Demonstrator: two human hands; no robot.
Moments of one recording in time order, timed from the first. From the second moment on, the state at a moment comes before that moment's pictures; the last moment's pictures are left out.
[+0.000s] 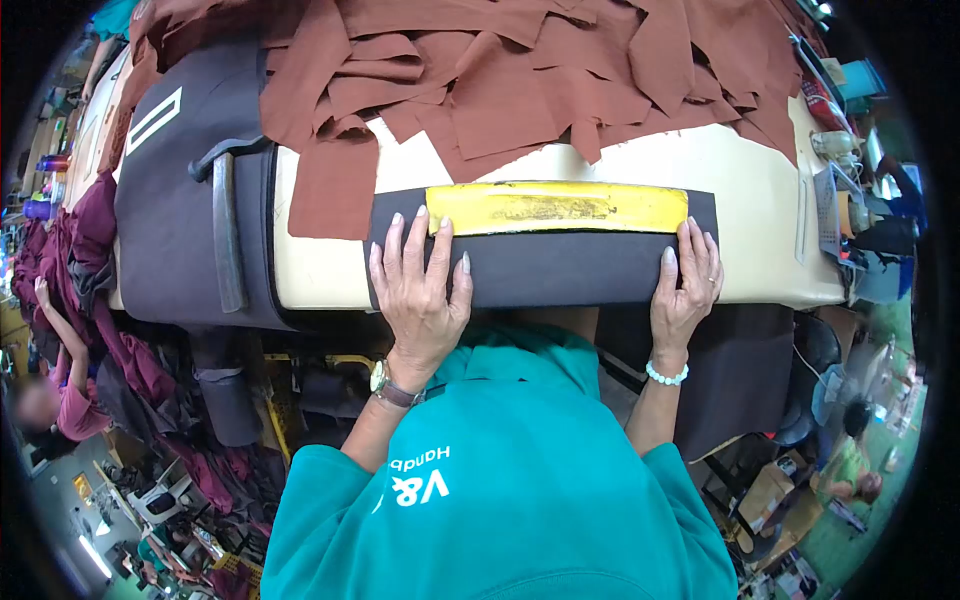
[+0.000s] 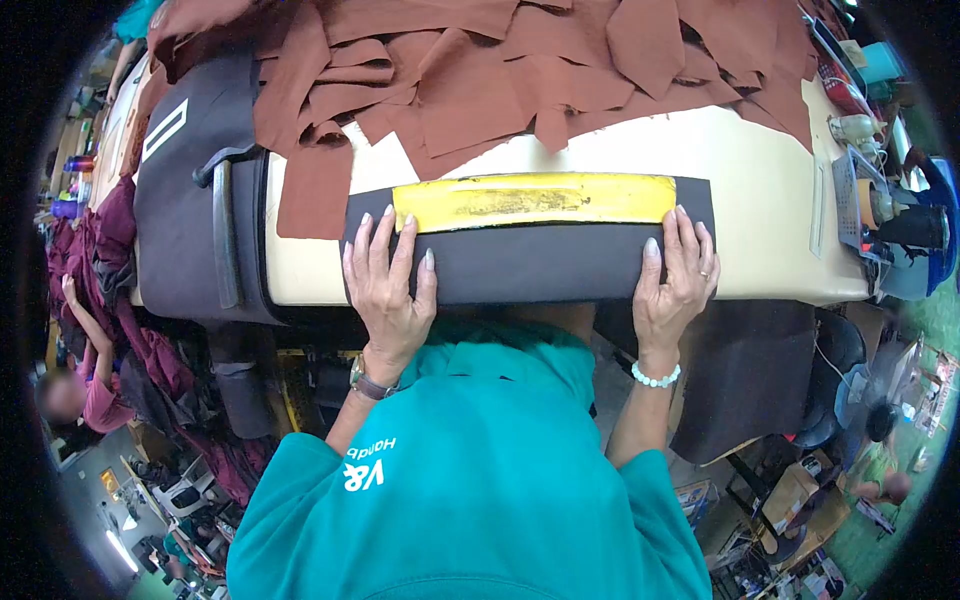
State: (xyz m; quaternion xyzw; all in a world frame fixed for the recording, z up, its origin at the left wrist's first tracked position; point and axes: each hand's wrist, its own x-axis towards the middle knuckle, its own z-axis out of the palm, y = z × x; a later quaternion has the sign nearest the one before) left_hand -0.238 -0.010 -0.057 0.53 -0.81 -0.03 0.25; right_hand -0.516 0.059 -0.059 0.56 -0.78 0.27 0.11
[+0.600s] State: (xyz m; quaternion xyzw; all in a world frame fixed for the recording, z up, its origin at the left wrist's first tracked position) left_hand -0.251 -0.028 -0.028 0.43 -0.89 0.05 0.09; right_hand -0.568 0.038 -0.012 0.56 -0.78 0.27 0.04
